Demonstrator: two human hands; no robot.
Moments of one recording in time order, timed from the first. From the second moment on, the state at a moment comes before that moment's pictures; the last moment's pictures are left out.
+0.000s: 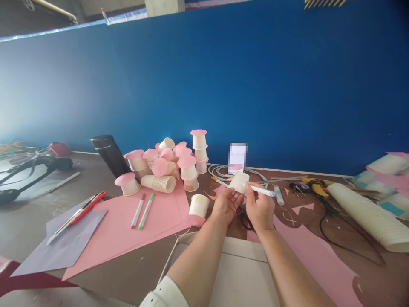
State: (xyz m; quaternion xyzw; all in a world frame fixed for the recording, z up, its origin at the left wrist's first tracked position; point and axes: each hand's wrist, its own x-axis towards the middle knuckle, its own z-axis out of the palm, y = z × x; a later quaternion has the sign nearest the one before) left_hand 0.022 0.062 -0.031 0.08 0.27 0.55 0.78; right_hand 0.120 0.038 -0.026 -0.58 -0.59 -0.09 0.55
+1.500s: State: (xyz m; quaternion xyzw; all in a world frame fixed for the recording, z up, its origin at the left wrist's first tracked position) left_hand 0.020 0.064 -0.027 0.06 0.27 0.57 0.77; right_hand 0.121 0.038 -0.026 -0.58 -0.58 -0.09 0.56
